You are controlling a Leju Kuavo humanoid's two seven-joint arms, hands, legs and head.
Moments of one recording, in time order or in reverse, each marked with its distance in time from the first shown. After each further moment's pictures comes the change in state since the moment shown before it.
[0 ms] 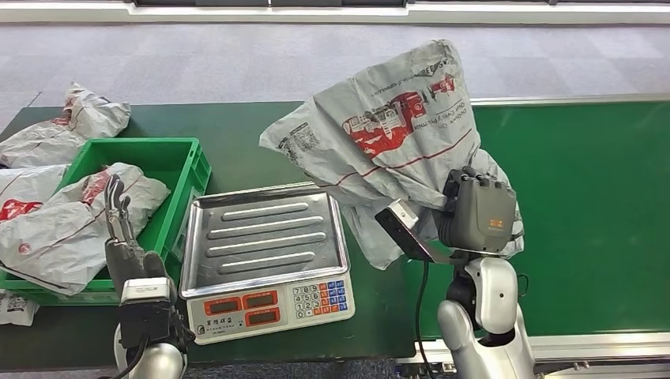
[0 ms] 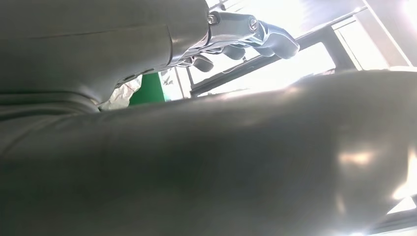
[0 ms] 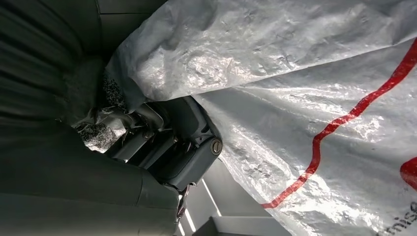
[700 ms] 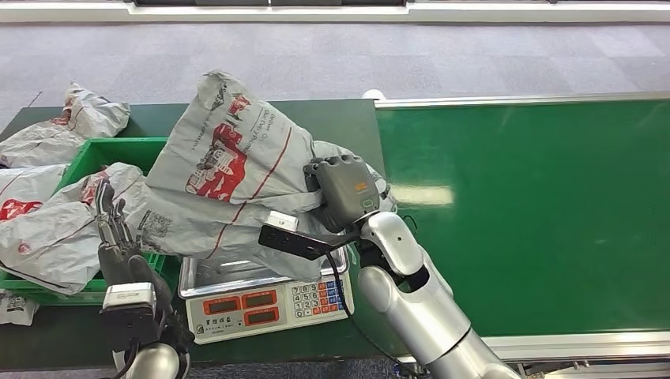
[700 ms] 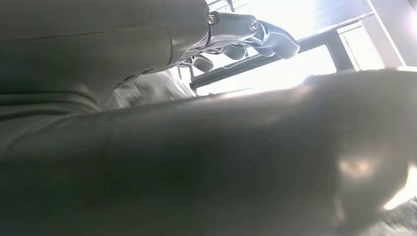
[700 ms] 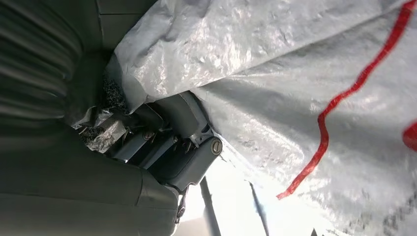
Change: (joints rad) left arm -0.002 0.003 0.002 0.006 0.115 0.019 -0.052; right arm -0.347 0.098 0.364 0.438 -0.403 0.153 -0.209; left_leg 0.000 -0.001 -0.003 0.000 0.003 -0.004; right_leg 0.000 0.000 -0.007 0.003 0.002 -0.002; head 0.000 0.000
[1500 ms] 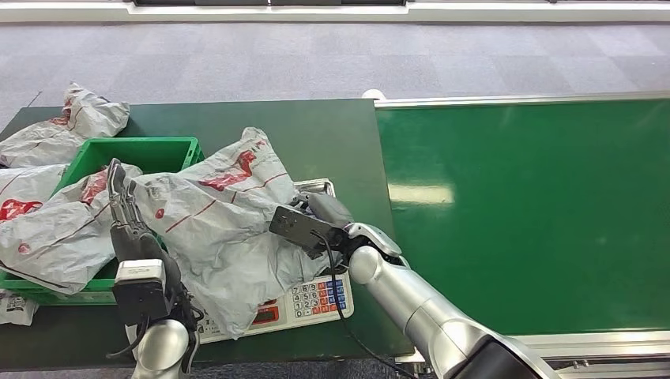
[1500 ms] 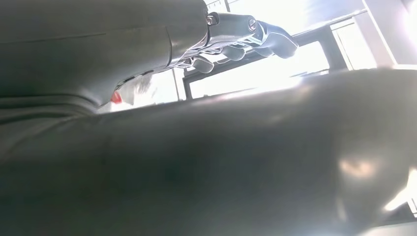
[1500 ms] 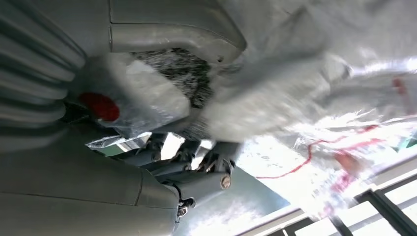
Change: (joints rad) left arm -0.107 0.001 -0.002 0.096 0.024 0.001 -0.012; right arm -0.210 0.092 0.103 0.689 -0.606 0.100 -0.155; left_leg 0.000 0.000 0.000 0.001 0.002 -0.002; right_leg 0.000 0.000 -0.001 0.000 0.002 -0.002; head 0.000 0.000
